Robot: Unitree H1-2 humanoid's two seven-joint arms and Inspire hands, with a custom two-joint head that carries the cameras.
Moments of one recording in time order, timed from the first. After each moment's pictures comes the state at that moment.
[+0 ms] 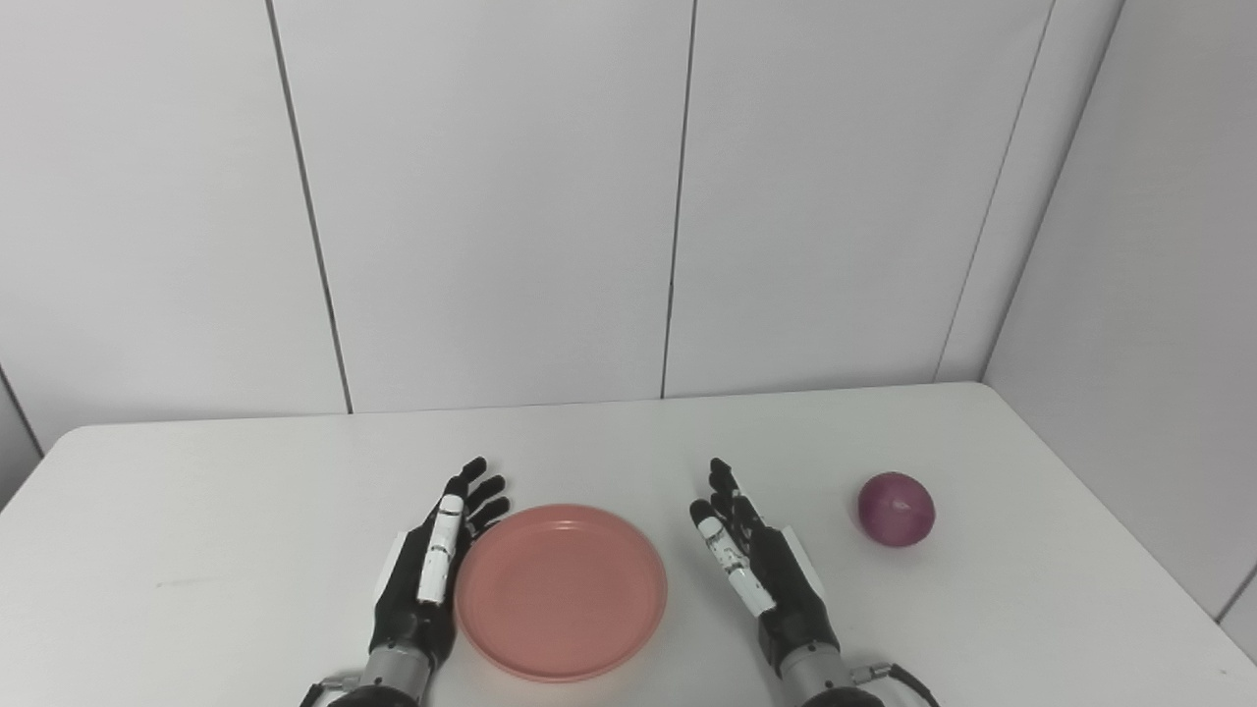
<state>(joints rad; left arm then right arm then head) -0.34 -0.08 -0.04 0.38 -0.08 -0.02 -0.09 -0.16 -0.08 0.03 -0.02 -0.17 0.09 -0.07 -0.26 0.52</state>
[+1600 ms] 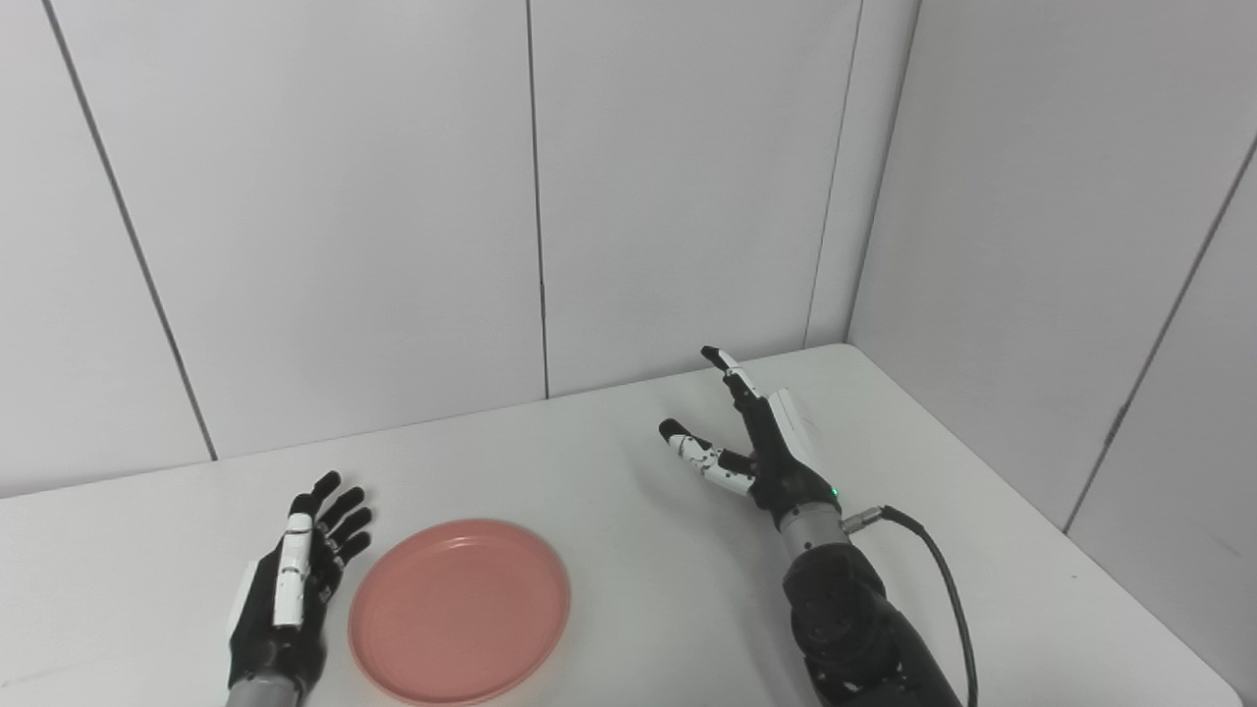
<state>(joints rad) -0.43 -0.02 0.02 0.55 -0.13 -0.10 -0.15 -0.27 -0.24 -0.02 -0.08 -0.57 0.31 -0.10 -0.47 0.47</state>
